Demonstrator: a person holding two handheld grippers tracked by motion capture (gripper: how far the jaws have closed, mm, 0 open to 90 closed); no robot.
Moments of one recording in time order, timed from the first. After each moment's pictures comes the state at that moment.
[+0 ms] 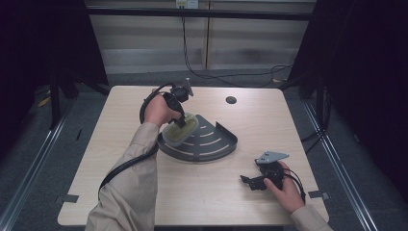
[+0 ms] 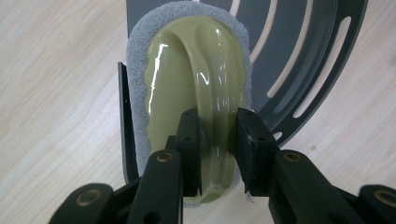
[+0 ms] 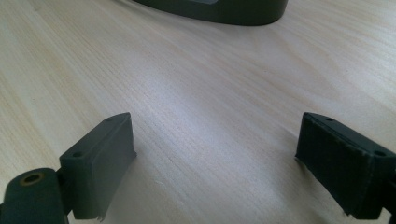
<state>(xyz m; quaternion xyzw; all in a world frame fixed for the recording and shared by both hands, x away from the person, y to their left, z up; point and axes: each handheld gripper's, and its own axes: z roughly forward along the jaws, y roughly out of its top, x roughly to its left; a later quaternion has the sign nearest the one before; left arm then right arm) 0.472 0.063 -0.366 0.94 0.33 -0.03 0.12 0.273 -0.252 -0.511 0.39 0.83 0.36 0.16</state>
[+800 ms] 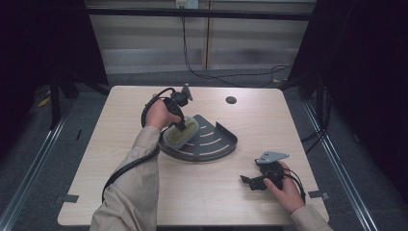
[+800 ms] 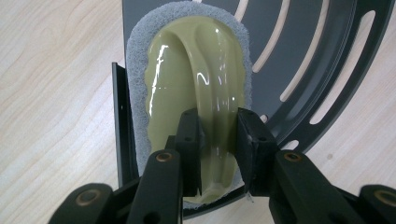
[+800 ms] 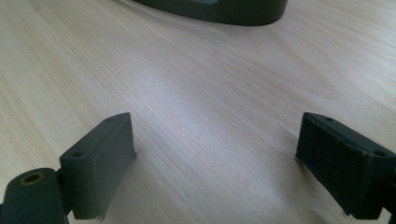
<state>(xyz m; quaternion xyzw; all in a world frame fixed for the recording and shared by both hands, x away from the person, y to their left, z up) 0.478 0.066 -0.391 0.94 0.32 -0.04 0.12 0.273 -0.252 -0.511 0.39 0.83 0.36 0.16</state>
